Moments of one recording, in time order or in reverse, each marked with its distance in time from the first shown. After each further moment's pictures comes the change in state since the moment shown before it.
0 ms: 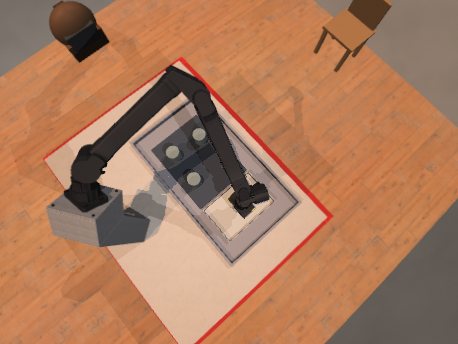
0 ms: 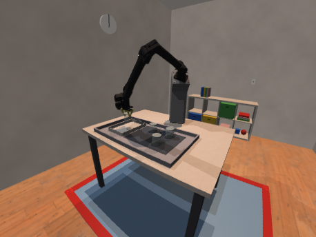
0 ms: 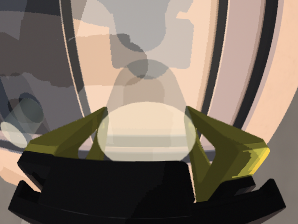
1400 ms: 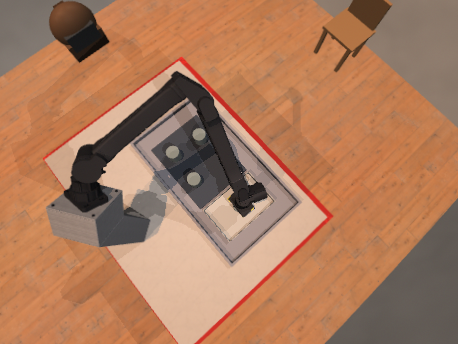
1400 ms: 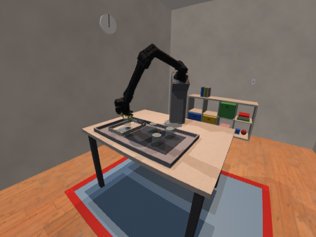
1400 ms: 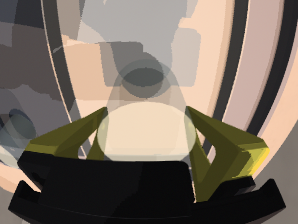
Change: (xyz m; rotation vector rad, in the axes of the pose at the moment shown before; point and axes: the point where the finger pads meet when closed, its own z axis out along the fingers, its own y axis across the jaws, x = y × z) arm -0.007 0.002 0.041 0.007 -0.008 0.002
